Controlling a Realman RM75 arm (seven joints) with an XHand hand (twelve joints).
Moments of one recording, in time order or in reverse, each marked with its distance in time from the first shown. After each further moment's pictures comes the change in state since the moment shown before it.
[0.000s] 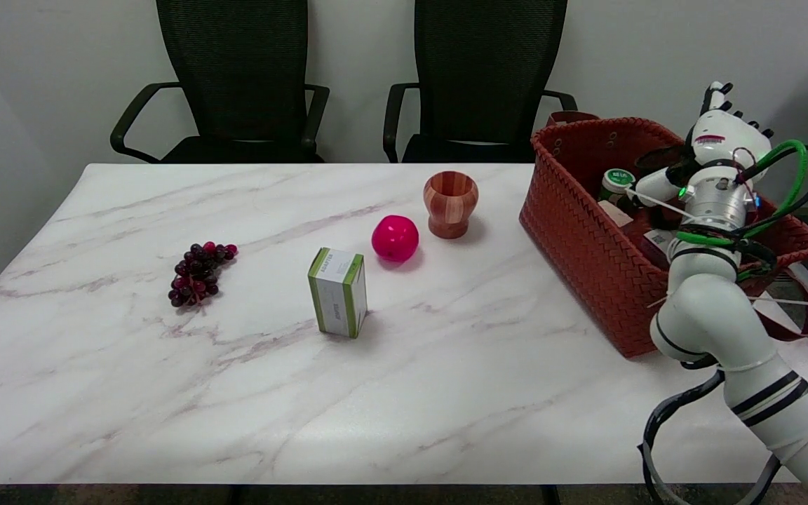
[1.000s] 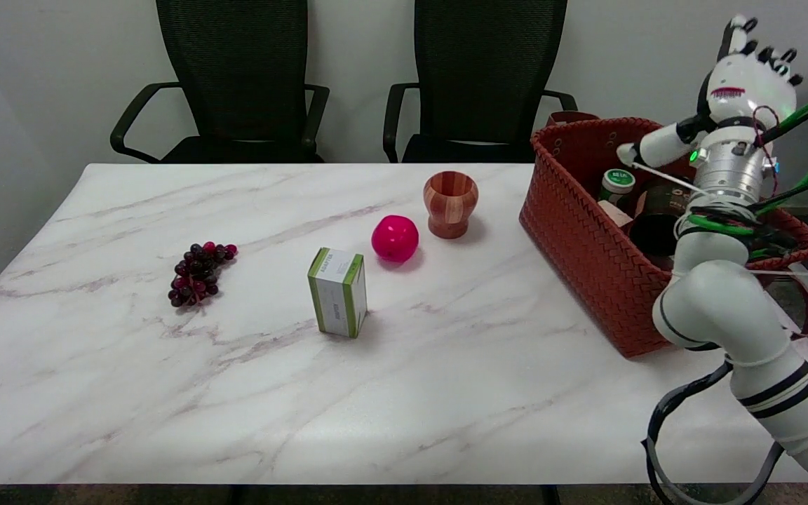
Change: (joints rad) arm 0.027 0.028 -0.021 0.135 -0.046 0.036 -0.026
